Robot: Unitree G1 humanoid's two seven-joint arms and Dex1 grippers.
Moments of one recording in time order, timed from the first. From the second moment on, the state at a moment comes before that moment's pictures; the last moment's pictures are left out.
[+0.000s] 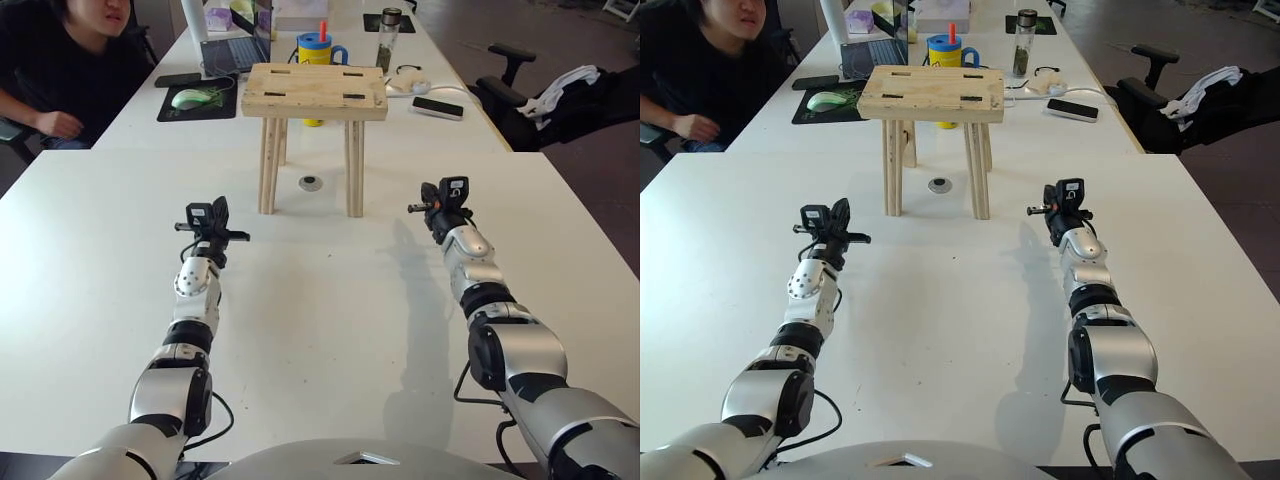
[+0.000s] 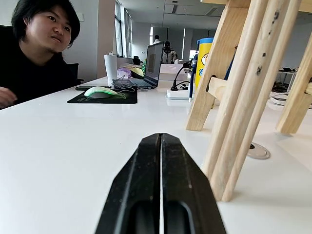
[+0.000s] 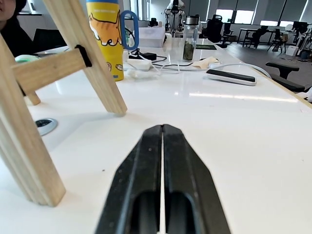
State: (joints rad) left arm -0.63 0.17 0.14 1.00 -0.14 -0.51 -0.11; right arm -0.81 -0.29 -0.15 1.17 0.18 -0.31 0.27
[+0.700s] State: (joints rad) left arm -0.74 0.17 0.17 1.08 -0.12 -0.50 -0.17; right arm -0.82 -0.26 -0.15 1.19 0.09 -0.31 0.16
